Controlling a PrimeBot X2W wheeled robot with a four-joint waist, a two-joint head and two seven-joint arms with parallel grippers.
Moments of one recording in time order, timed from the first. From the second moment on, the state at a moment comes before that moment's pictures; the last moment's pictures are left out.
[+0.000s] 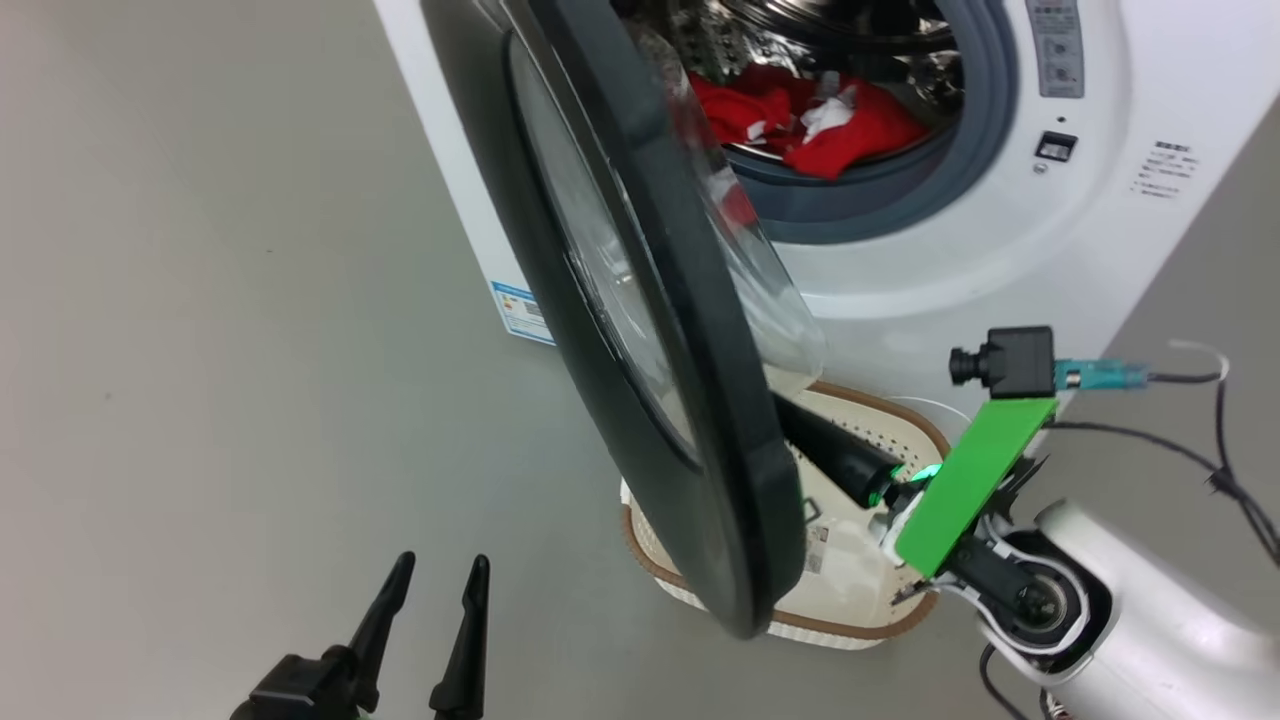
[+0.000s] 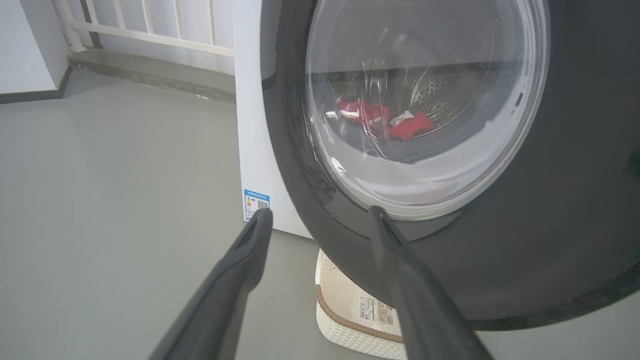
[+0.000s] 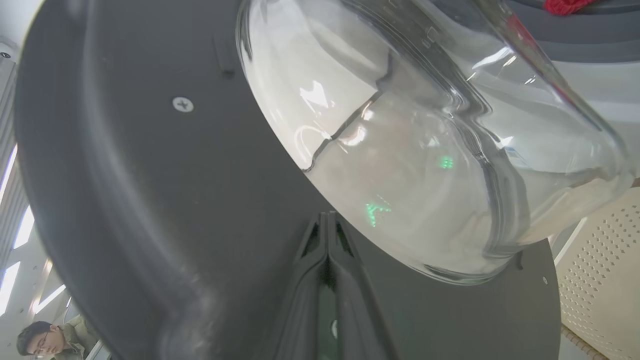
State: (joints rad) left arm -0.04 0.04 -0.17 0.22 -0.31 -0.06 -0.25; right arm -0.54 -0.39 0.72 0.16 1.59 0.12 0.10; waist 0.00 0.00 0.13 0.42
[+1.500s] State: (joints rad) left arm 0.03 0.04 -0.13 0.15 -0.33 -0.02 -0.25; right arm -0.50 -0.27 0.79 0.16 1.59 0.12 0.19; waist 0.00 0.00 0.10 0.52
